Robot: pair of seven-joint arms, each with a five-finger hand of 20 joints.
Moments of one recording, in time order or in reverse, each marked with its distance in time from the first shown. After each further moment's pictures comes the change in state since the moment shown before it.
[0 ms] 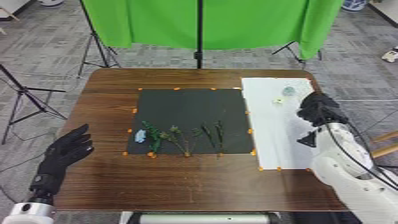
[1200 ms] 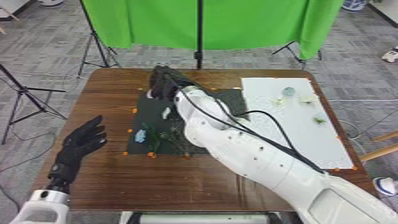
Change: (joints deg) left arm -7.2 2.0 5.8 4.1 -0.1 -1.3 1.6; right arm 37.2 -39.5 -34.8 21.8 7.4 -11.3 -11.4
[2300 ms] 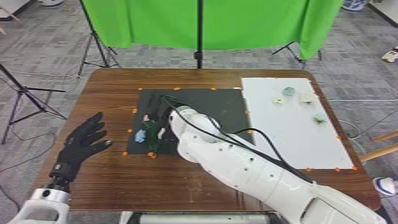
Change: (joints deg) left arm -0.5 -0.1 0.1 0.3 3.6 -0.5 0.6; right arm -3.0 -2.3 -2.5 3.5 4.4 -1.1 2.3
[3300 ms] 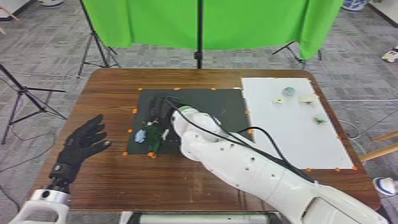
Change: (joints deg) left arm 0.4 -0.1 -0.3 -0.1 -0.4 -0.2 -0.6; right arm 0.2 0.6 0.5 0.0 -1.9 -4.1 1.4
